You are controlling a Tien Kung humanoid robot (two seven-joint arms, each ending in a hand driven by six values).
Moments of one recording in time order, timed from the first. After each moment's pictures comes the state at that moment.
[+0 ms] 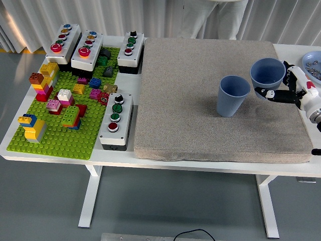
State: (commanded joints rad) left arm -0.09 0.12 -0.40 -0.18 0.29 0.12 0.18; right arm 0.49 -0.33 1.18 1.09 -1.27 0.02 0.11
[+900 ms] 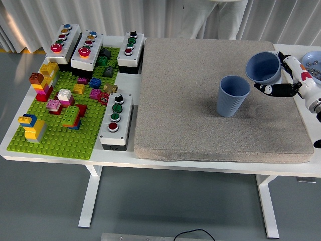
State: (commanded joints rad) left arm -0.09 0.12 -0.39 -0.18 0.28 0.12 0.18; right arm 0.55 -0.34 1.14 1.11 -1.56 -0.05 0.14
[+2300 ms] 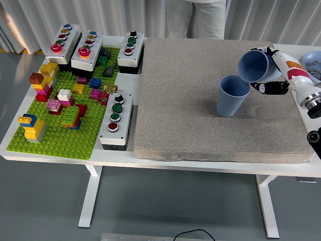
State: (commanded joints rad) left arm -0.09 0.13 -0.40 -0.18 0.29 0.12 0.18; right arm 0.57 -0.33 1.07 1.15 -1.84 -0.18 0.12
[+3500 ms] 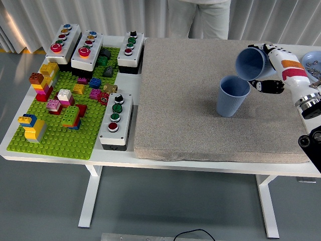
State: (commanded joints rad) left arm -0.09 0.12 -0.40 -0.18 0.28 0.12 0.18; right arm 0.57 -0.34 0.99 1.17 -1.90 -0.31 0.10
